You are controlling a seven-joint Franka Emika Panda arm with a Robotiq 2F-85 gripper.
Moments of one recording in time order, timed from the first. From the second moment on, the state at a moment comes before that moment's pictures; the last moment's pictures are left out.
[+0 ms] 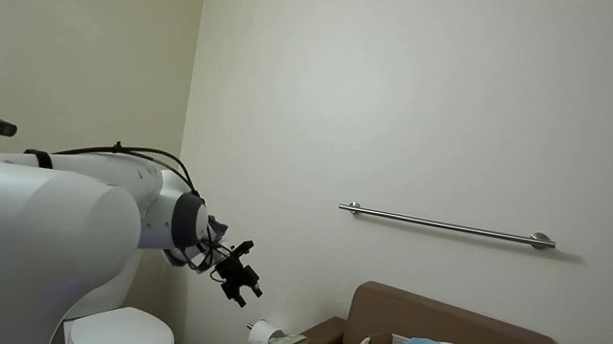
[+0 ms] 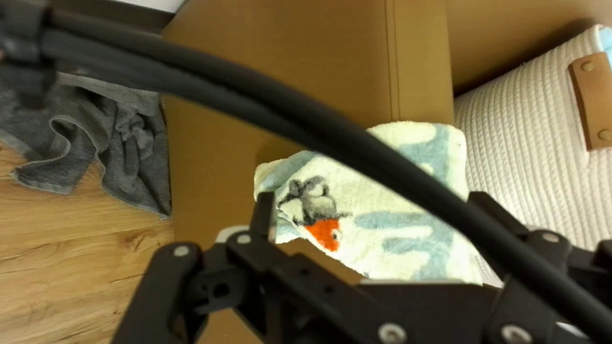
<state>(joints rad) 0.64 1.41 -0.11 -0.57 -0.69 1.79 -2.28</state>
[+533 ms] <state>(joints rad) 0.55 1.28 -0.04 -0.57 -0.61 1.72 -2.28</state>
